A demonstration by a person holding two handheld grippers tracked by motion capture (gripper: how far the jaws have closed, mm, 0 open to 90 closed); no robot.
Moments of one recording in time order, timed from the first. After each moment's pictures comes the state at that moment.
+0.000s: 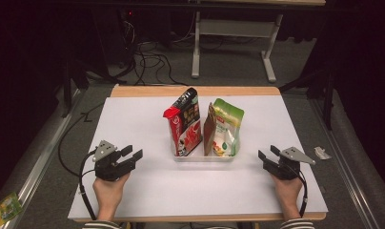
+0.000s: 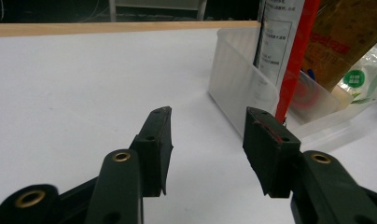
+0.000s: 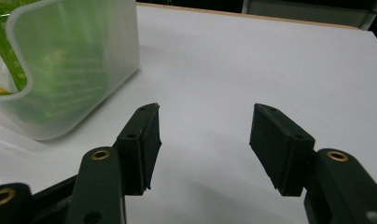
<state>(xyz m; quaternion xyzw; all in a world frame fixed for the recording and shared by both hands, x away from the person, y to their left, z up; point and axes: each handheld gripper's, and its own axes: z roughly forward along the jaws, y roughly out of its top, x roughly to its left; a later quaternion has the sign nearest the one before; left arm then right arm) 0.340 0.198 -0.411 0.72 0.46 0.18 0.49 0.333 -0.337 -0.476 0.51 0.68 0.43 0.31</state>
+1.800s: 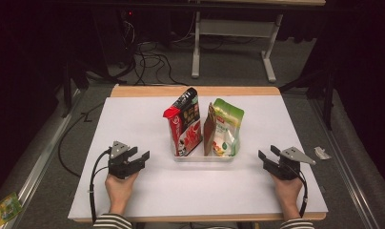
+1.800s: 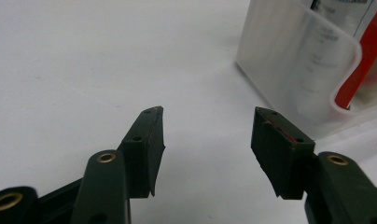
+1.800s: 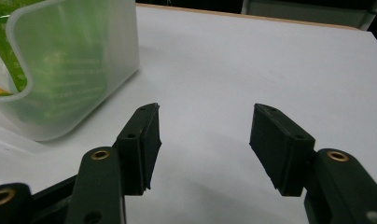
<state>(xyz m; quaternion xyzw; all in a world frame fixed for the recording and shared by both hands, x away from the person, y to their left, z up) 0.368 0.180 -0.457 0.73 0.48 0.19 0.44 0.333 -0.337 -0.476 0.51 0.68 0.43 0.31</state>
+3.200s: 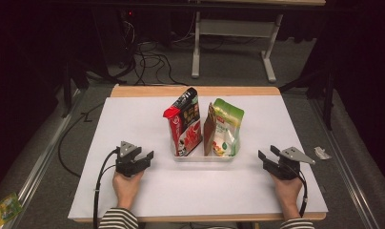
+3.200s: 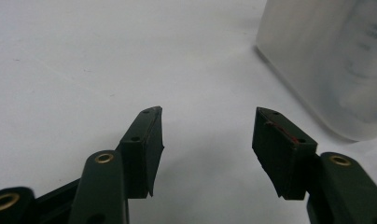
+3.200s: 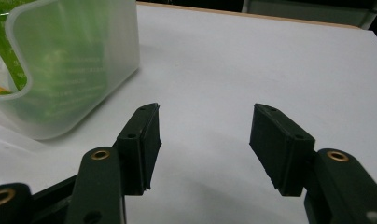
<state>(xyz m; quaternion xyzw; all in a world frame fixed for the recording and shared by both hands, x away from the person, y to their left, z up) 0.384 0.169 -0.483 0.73 0.49 0.20 0.43 0.334 -0.337 -0.476 0.50 0.69 0.42 0.31</state>
